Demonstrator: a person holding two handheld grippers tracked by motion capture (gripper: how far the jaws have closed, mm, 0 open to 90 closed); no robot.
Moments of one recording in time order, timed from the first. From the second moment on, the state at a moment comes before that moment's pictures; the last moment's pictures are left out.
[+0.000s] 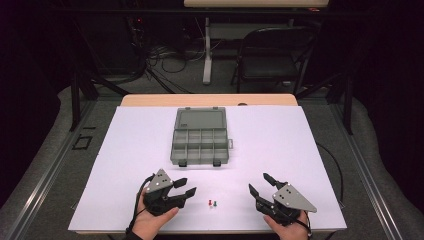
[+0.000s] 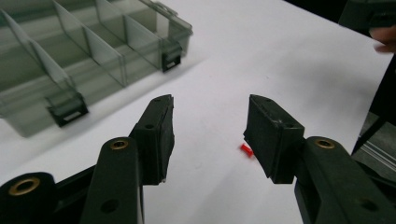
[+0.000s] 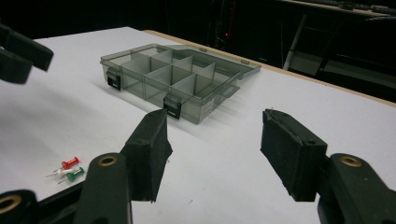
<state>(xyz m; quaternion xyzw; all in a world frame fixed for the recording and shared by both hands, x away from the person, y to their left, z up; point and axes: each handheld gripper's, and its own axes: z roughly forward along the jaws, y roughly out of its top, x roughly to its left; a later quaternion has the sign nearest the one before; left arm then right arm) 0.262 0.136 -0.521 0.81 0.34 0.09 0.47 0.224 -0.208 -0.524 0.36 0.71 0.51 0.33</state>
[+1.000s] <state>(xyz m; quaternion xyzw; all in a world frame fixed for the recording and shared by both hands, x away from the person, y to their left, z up) 0.255 0.083 -0.557 0.84 0.34 0.05 0.41 0.227 -0.213 -0.524 0.40 0.72 0.50 0.29</state>
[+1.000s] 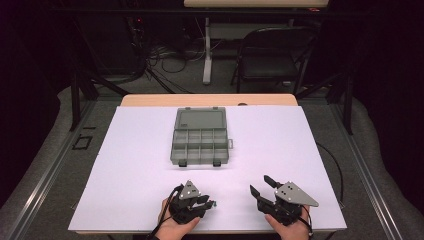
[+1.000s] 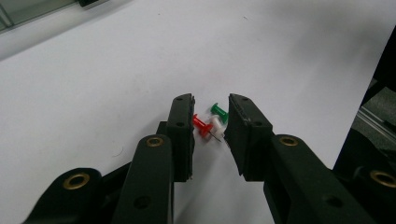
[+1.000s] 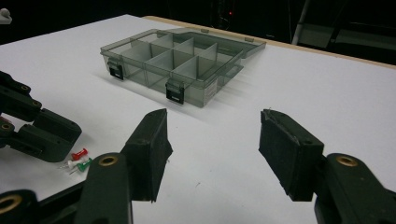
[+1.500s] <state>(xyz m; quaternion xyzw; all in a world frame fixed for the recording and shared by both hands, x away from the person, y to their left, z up) 0.258 0.085 -0.563 0.85 0.34 0.04 0.40 0.228 -0.215 -0.524 0.40 0.71 0.50 0.28</state>
